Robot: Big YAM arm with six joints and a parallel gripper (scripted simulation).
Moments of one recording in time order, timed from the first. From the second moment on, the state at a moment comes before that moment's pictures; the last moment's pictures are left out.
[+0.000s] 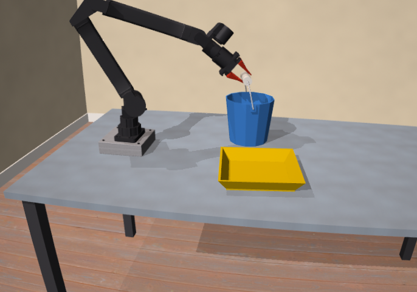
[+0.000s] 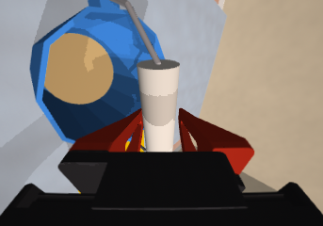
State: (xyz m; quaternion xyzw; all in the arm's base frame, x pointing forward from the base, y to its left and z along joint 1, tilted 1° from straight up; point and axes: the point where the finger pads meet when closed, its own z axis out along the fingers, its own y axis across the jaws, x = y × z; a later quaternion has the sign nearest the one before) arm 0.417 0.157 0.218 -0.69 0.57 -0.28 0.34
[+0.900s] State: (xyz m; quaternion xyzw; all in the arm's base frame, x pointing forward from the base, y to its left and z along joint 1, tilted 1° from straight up) arm 0.439 0.161 0.221 -0.69 0.57 -0.28 0.34
